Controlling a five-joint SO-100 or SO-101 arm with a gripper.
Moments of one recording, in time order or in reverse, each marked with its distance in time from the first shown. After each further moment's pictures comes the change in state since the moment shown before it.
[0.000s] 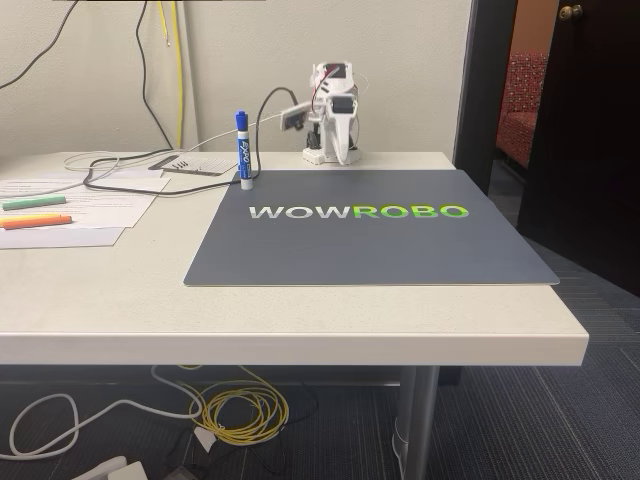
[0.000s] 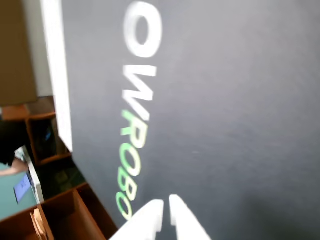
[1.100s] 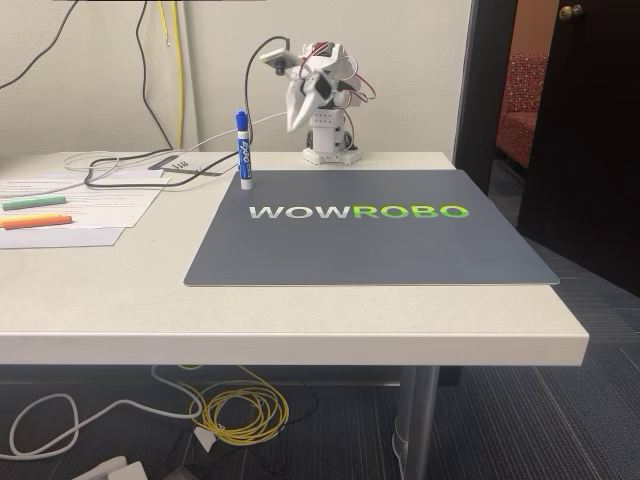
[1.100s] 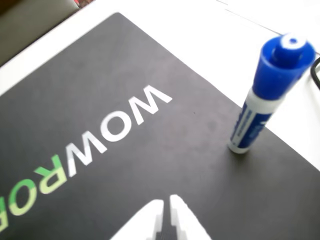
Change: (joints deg) arm 26.9 0.0 -8.8 8.6 -61.0
